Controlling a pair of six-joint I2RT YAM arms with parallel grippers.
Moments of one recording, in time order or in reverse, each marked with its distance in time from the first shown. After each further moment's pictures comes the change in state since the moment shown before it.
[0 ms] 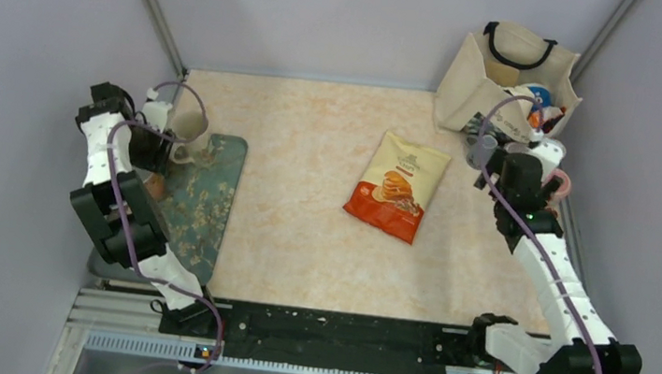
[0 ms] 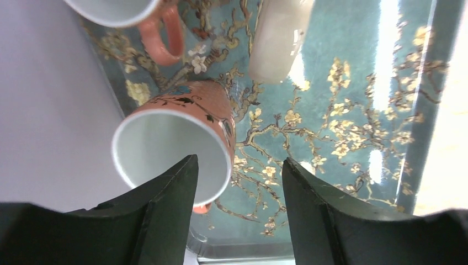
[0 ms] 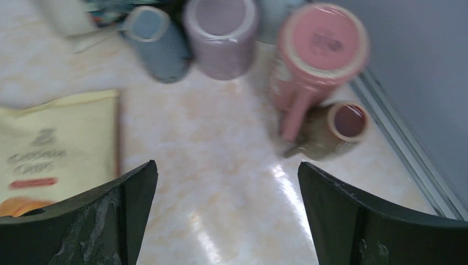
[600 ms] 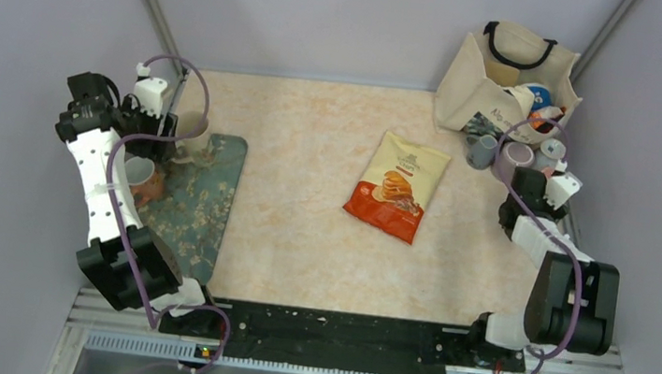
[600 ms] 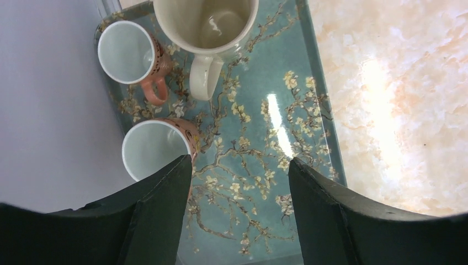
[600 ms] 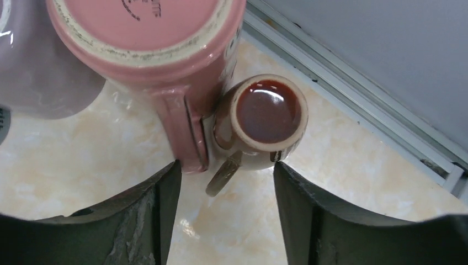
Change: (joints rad) left arm 0.000 -0.295 0.049 -0.082 0.268 -0.011; right arm -0.308 0.313 -0.199 0.301 0.199 0.183
